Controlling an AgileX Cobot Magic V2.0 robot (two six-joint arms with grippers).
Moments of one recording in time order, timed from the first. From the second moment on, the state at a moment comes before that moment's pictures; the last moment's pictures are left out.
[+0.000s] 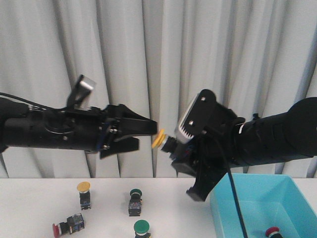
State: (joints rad) left arm -0.21 1.71 -1.53 -1.32 1.01 0.69; right arm 0.40 1.51 -1.41 0.42 0.65 -0.99
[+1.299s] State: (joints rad) left arm -0.02 1.71 -1.53 -0.99 1.02 0.75; right arm 0.02 2.03 -1.41 0.20 0.76 -0.44
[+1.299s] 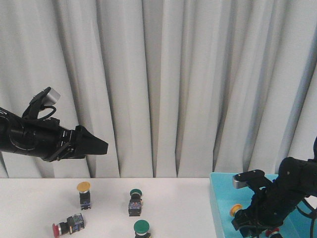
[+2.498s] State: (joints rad) left arm -0.02 1.53 -1.53 -1.23 1.15 1.13; right arm 0.02 1.33 -1.41 0.26 0.64 -0.45
